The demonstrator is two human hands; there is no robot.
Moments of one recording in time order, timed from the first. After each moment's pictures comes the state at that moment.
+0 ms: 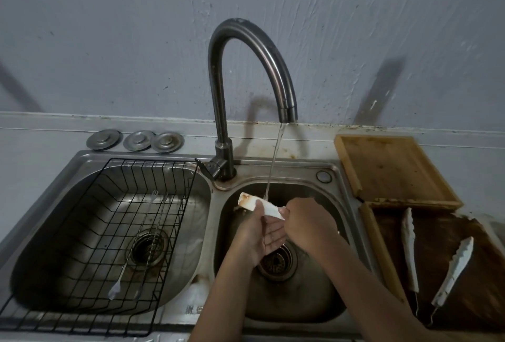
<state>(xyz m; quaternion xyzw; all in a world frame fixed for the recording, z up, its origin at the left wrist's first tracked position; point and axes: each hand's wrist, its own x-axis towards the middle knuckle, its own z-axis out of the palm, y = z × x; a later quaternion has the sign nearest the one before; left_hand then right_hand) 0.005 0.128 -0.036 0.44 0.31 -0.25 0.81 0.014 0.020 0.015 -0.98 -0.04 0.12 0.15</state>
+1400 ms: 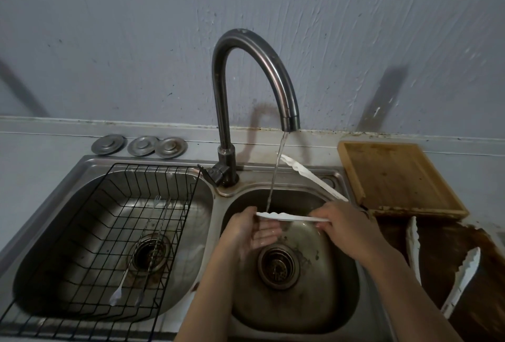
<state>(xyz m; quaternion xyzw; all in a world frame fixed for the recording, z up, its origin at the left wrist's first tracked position) 0.019 0.155 -0.023 0.51 0.28 -0.25 0.77 0.019 -0.047 0.024 -0.96 -0.18 0.08 0.20</state>
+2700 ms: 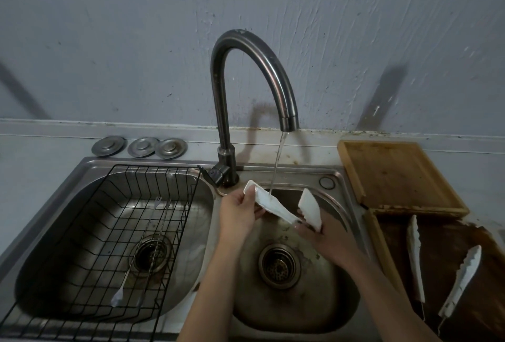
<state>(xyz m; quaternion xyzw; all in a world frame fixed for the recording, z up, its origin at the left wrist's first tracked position) 0.019 0.151 0.003 0.62 0.18 0.04 0.76 0.018 -0.032 -0.035 -0.89 -0.02 0.10 0.45</state>
